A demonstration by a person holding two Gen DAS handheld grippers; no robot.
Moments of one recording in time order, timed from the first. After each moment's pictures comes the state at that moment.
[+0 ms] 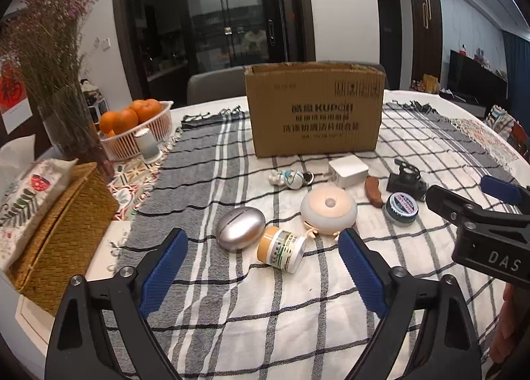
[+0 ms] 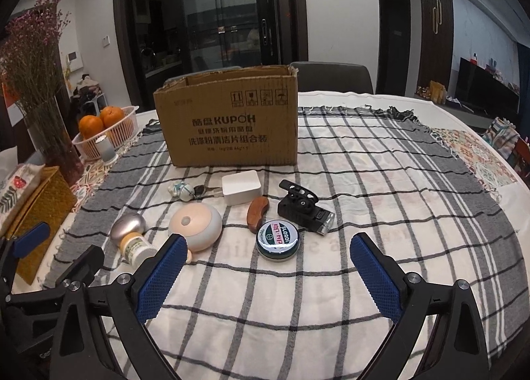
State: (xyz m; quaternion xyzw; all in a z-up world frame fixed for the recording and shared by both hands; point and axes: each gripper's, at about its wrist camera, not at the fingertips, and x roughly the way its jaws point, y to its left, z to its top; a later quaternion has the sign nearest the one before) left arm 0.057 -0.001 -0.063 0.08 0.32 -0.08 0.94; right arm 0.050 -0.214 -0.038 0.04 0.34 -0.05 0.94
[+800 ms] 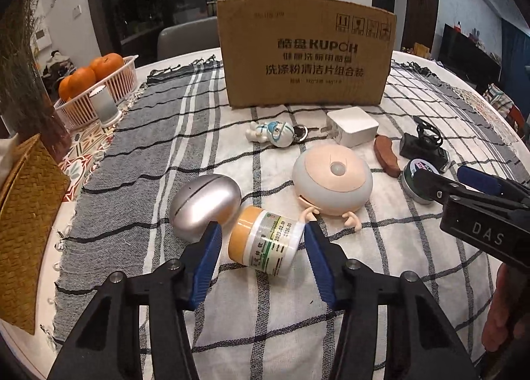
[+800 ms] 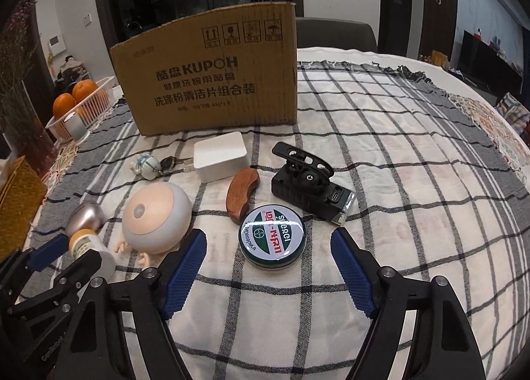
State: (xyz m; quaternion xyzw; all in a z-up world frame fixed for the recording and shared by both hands) left arm 0.116 -0.011 -0.118 0.08 0.41 -0.11 0.90; right arm 0.111 -0.228 -0.097 0.06 0.41 -0.06 0.91
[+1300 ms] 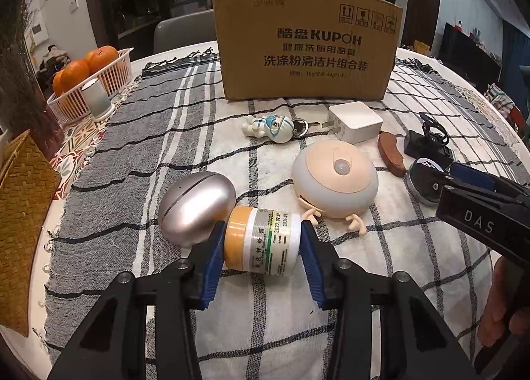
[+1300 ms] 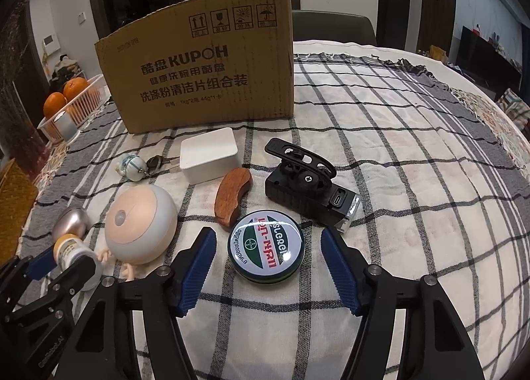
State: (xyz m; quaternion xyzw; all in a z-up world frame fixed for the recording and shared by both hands) left arm 0.127 -0.014 -0.127 0.07 0.42 -0.12 0.90; right arm 0.127 -0.233 -0.109 0.06 0.42 -0.07 0.90
